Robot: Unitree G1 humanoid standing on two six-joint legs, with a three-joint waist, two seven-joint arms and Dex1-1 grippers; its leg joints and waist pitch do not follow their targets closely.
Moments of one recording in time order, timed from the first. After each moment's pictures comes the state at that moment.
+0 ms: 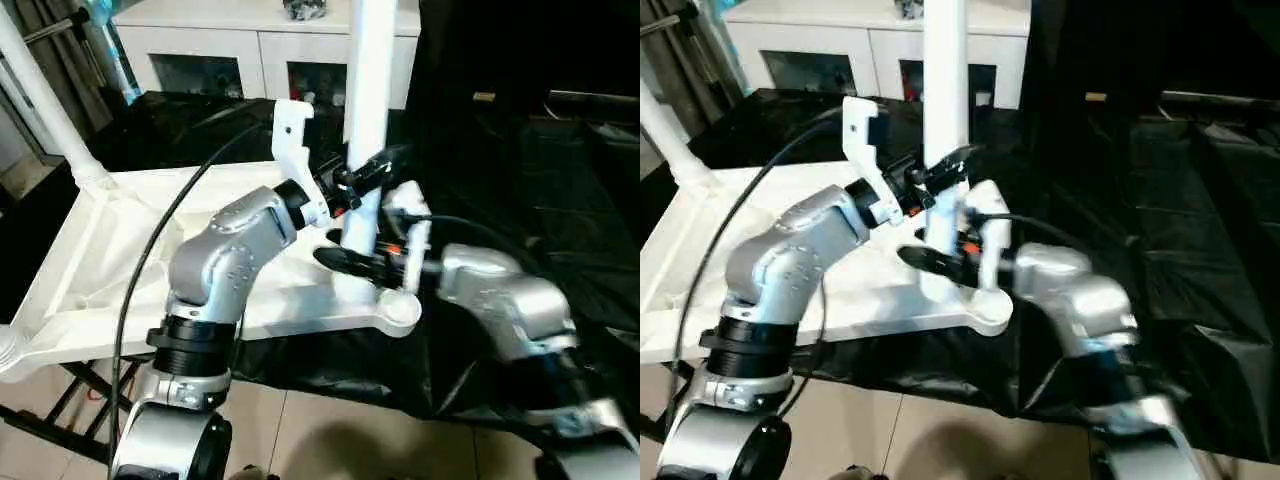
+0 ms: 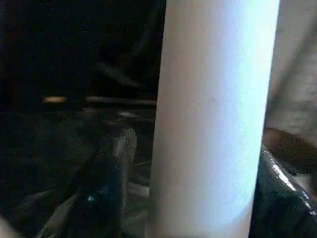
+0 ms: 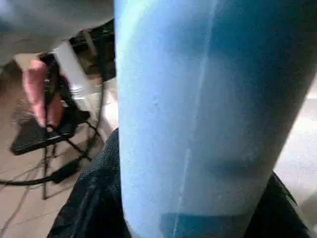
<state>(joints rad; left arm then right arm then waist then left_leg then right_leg) -0.70 0.04 0.03 0.06 -0.59 0.65 -0.59 -0.51 -0.29 0.15 0.11 0.44 0.62 0.95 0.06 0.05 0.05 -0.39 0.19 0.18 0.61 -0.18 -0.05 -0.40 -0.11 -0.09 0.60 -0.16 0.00</state>
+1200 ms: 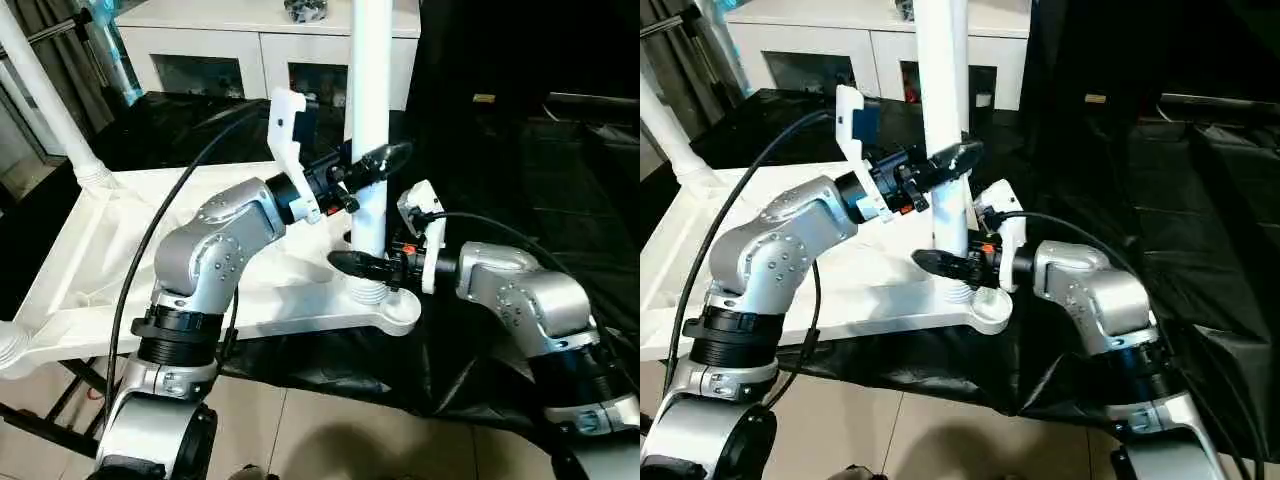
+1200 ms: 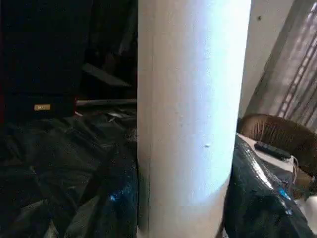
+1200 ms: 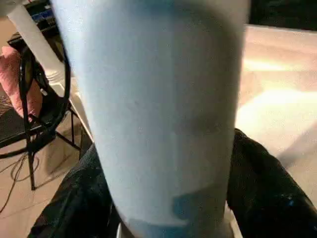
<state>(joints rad) -0.71 0.10 -0.01 0.07 -0.56 0.61 -0.65 -0.54 -0.36 0.14 0.12 0.43 0.72 0.88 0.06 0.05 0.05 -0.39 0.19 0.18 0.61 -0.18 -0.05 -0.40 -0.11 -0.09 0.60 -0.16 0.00</state>
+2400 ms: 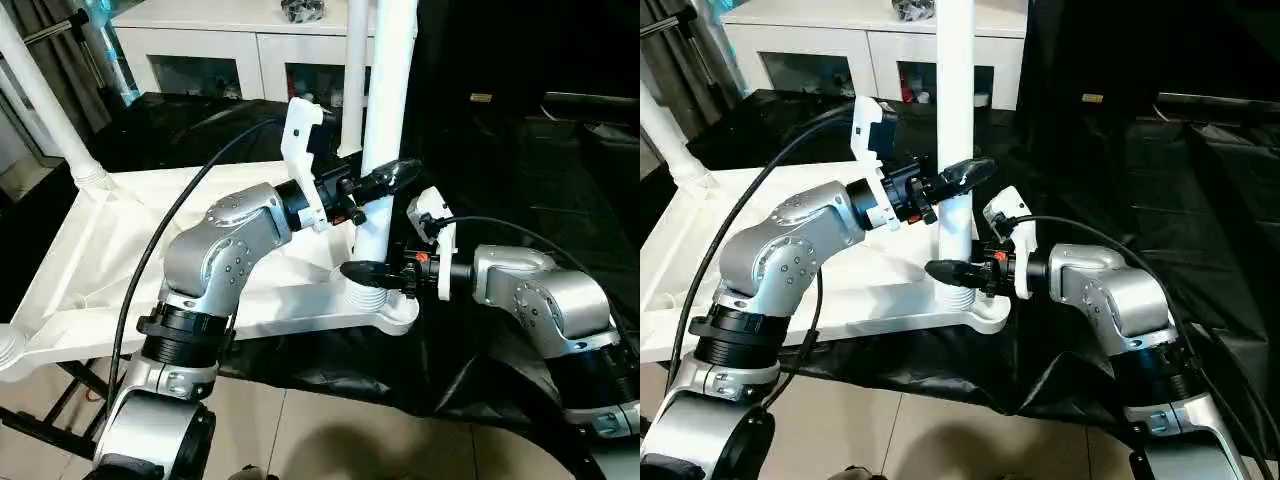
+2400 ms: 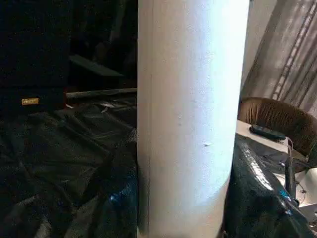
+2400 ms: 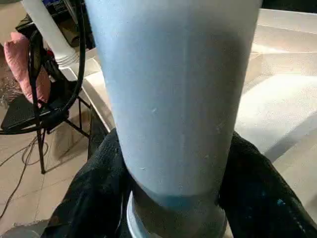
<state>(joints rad) -0.71 0.11 -0.06 0.09 -0.52 0.58 -0.69 -0.53 -0.41 0.16 0.10 0.44 0.74 0.94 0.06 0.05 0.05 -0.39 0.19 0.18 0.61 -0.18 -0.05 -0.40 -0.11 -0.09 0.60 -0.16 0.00</state>
